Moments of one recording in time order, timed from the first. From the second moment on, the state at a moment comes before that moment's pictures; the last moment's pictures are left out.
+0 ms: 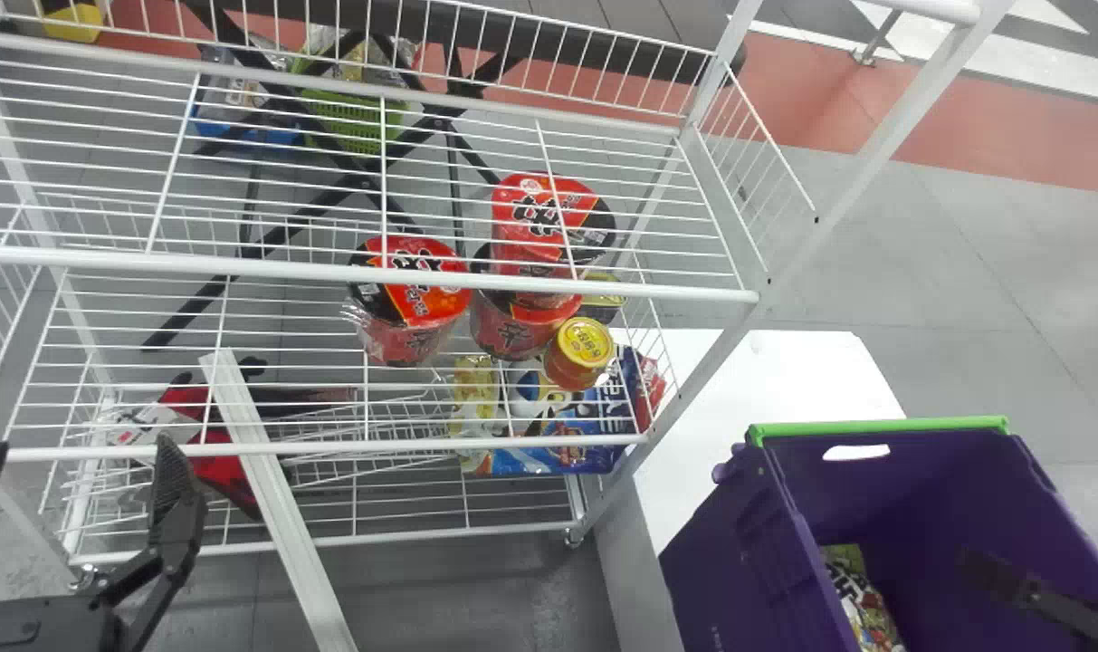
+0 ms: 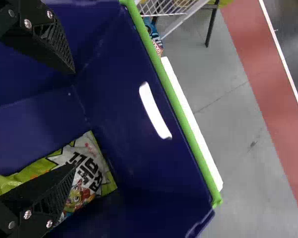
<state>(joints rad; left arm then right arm) 0.70 0.11 -0.24 -1.93 -0.07 -0.34 0.26 0.51 -0.19 -1.12 -2.22 -0.25 1.34 0.77</state>
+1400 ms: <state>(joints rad) 0.70 0.12 -0.18 -1.90 -0.03 -0.34 0.23 0.48 -0.50 -0.65 -1.39 0.47 0.91 1.36</state>
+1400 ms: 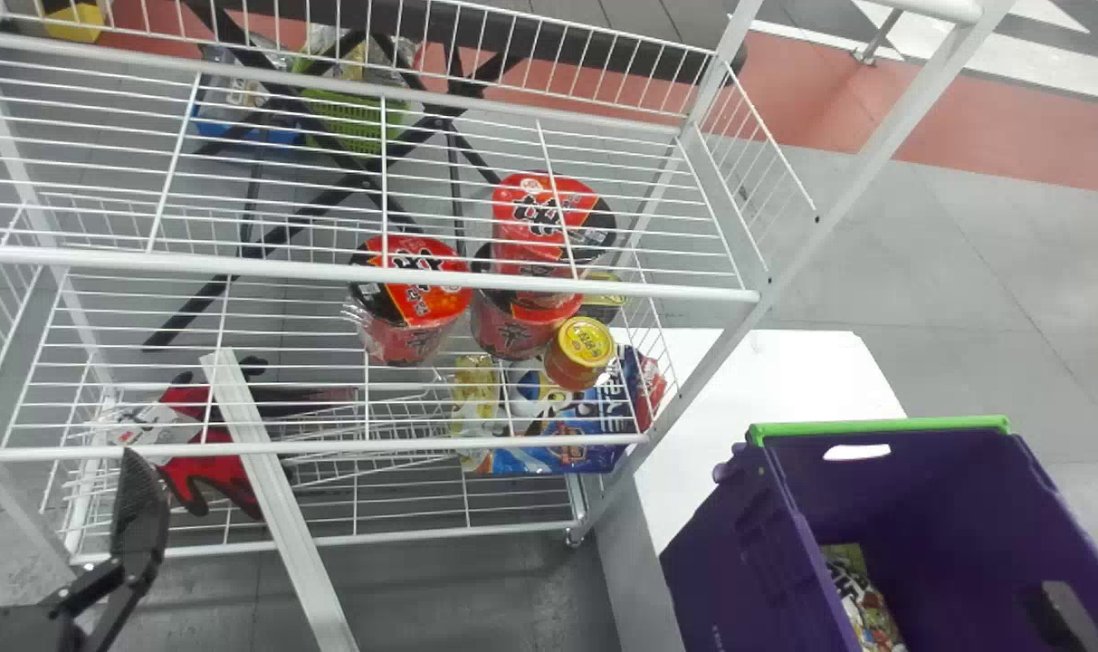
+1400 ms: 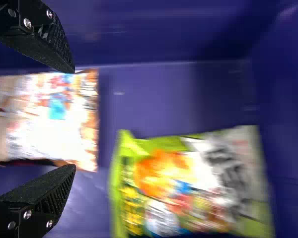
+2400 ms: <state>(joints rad) 0.70 0.11 -0.14 -1.89 0.04 -0.38 0.17 0.52 -0.49 -0.59 -1.31 0.54 0.89 1.36</state>
